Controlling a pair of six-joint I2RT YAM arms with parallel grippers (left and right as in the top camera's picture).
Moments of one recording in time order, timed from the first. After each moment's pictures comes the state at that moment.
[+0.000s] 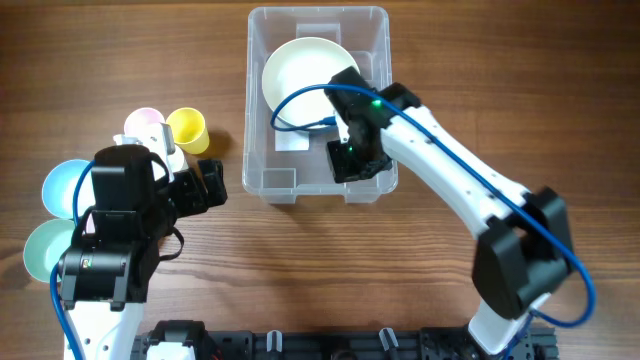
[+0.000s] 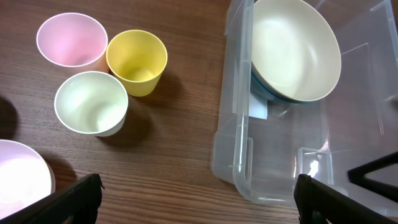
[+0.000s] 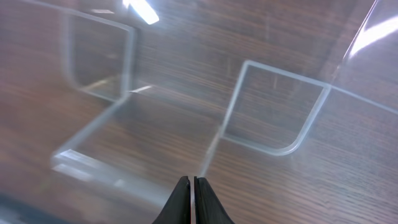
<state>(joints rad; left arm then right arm) -0.05 0.90 0.95 -0.85 0.08 -0.30 0.57 1.87 1.54 -1.11 -0.18 0.32</state>
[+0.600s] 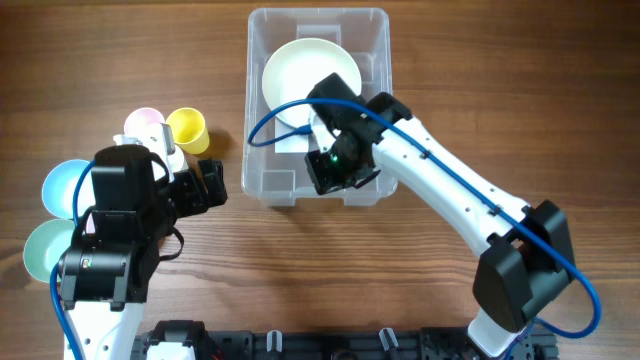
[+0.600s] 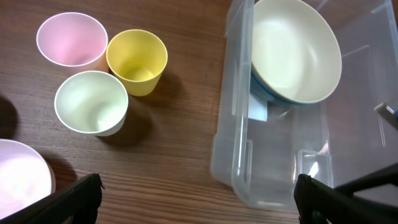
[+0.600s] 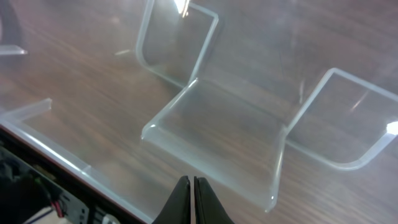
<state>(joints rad) -0.05 0.90 0.95 -0.85 0.08 -0.30 0.67 1.85 1.54 -1.10 -0.29 0.28</state>
